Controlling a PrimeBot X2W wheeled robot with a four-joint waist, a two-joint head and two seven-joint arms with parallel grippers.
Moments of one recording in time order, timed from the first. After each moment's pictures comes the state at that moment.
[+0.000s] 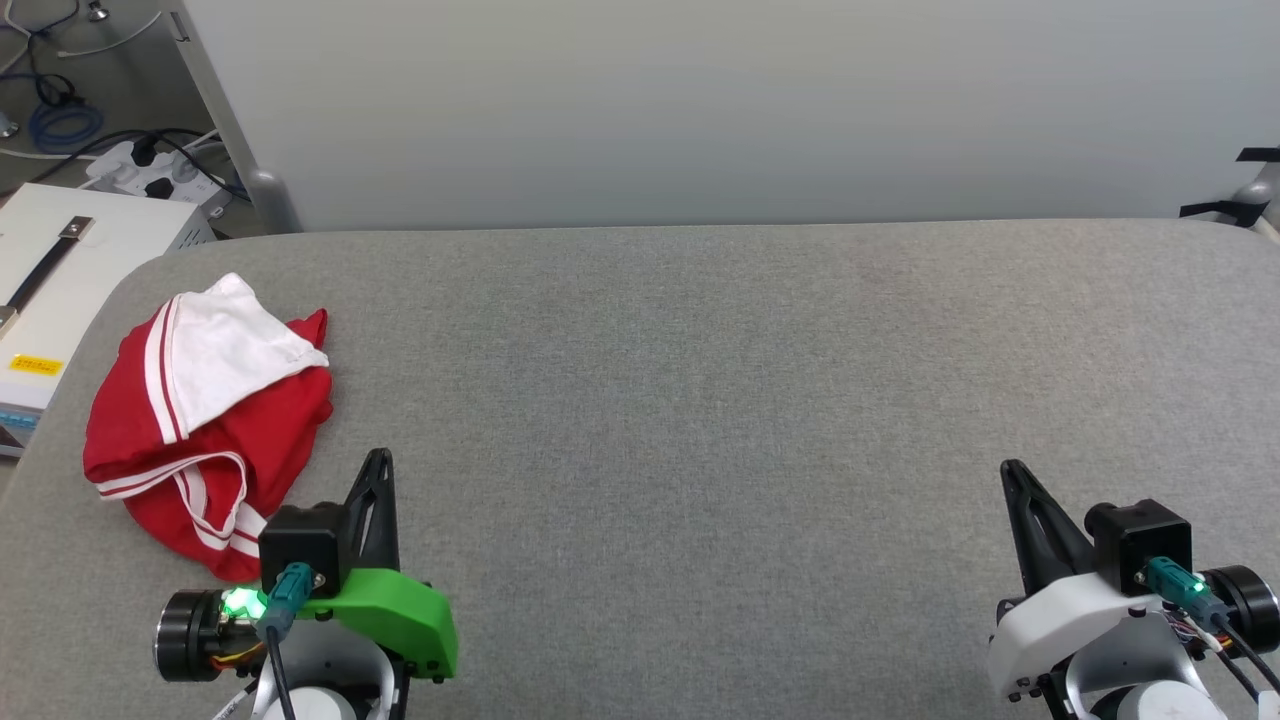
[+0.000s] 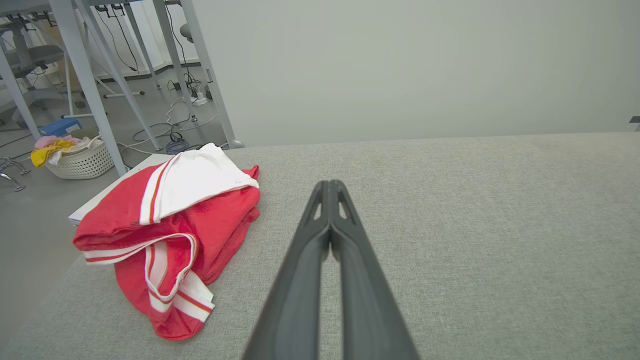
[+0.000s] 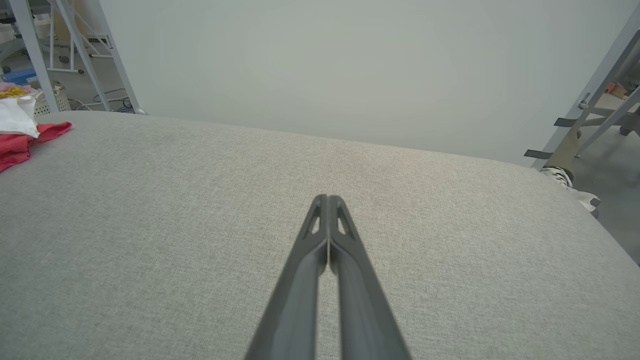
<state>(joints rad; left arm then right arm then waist) 0.00 0.05 0.00 0.00 -0.01 0.00 0.00 0.02 -0.05 0.00 0.00 0.01 0.13 0.00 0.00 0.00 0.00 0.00</state>
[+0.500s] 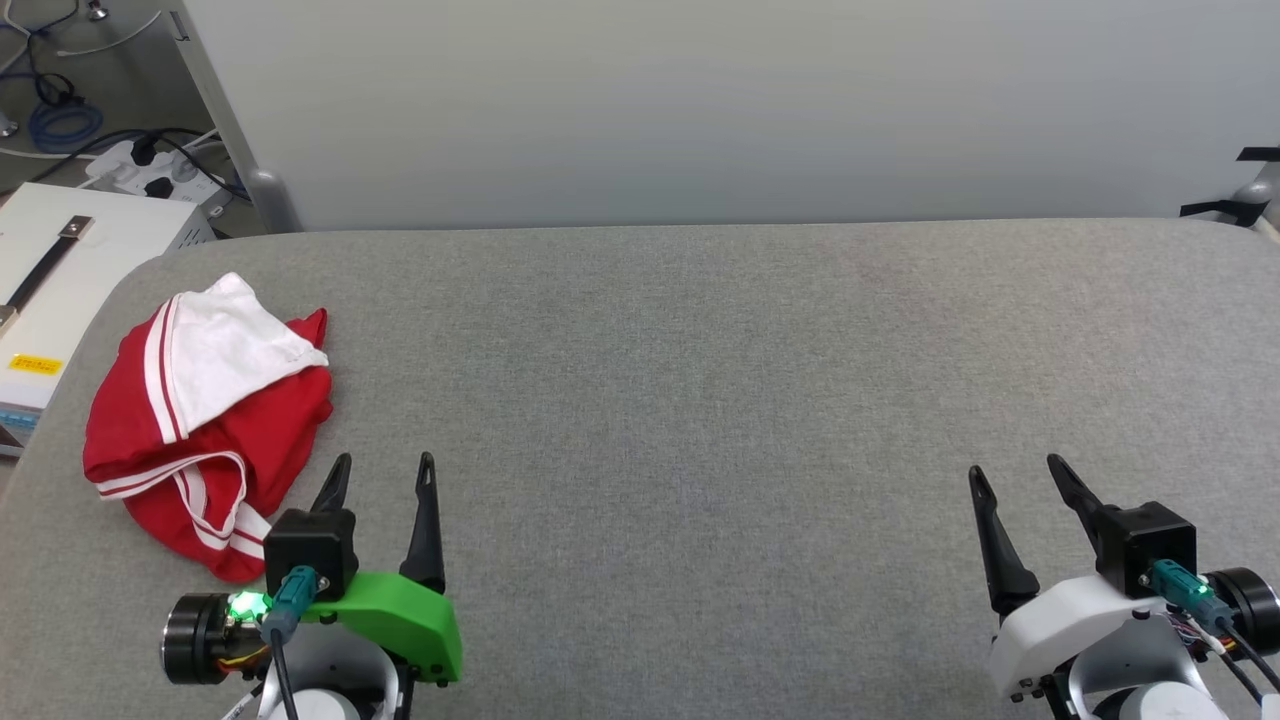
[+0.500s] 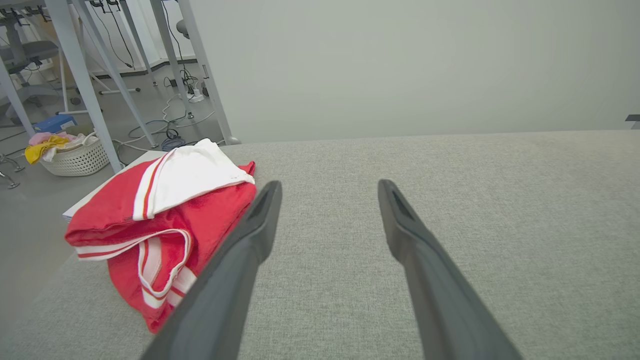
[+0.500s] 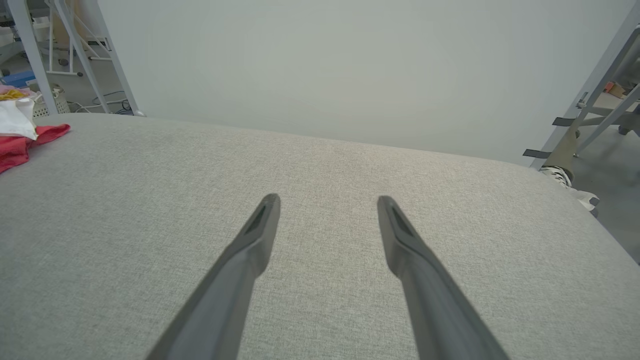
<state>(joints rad) 0.00 0.05 -0.01 0.02 -0.02 0.00 -0.01 0.02 -0.05 0.00 0.01 0.01 0.13 -0.01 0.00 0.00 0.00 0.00</state>
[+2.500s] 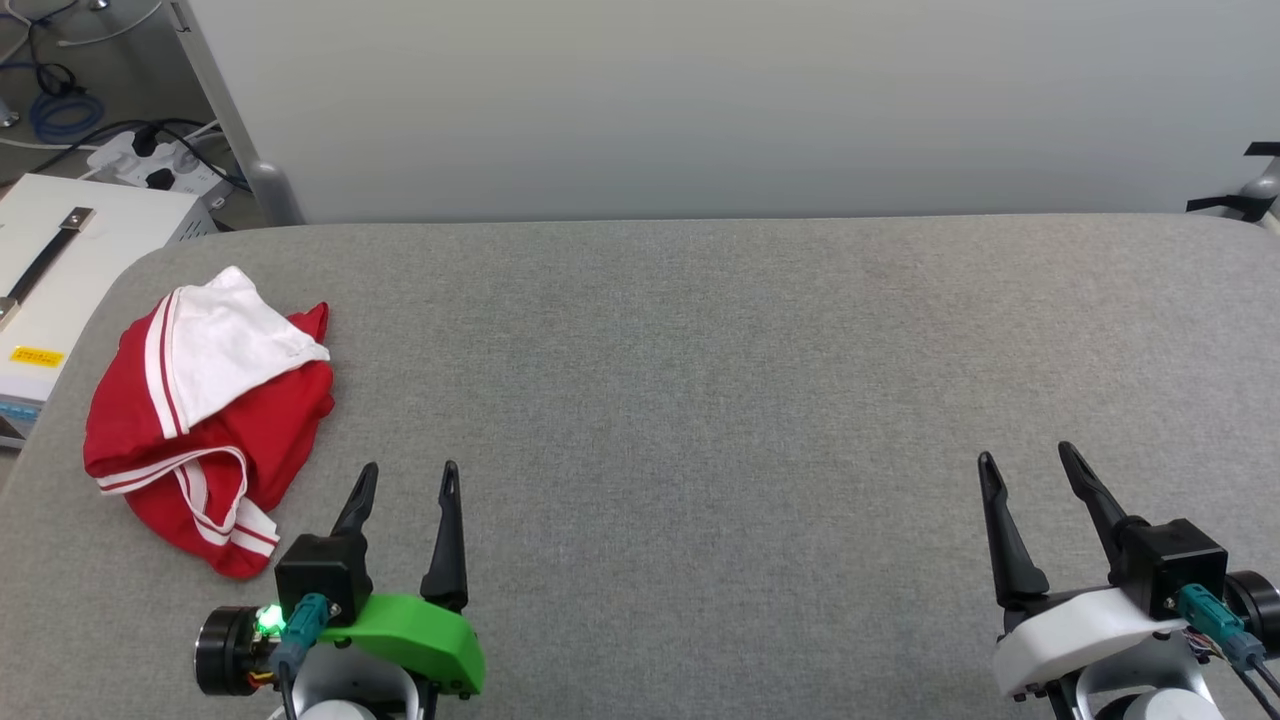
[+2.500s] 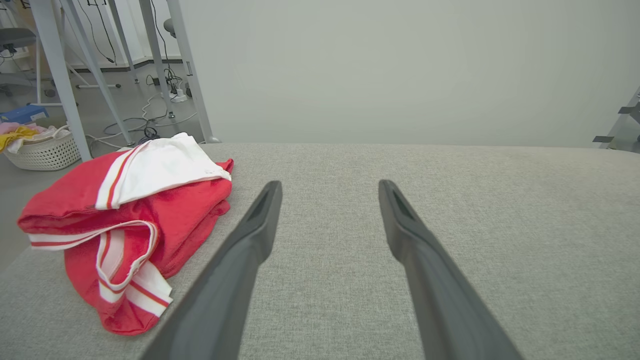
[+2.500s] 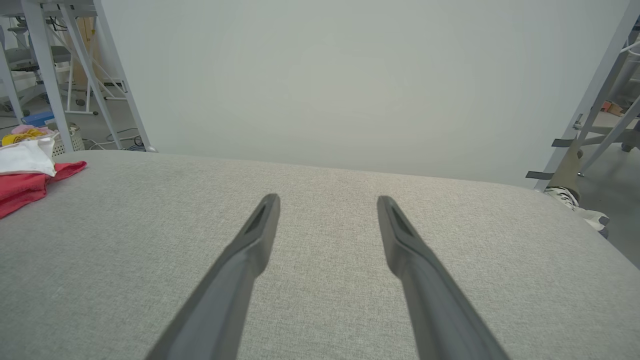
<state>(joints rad) 0.00 0.05 -0.05 0.09 -0.10 0.00 -0.13 0.03 -0.05 0.00 0.00 0.05 0.13 -0.13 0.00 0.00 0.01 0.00</state>
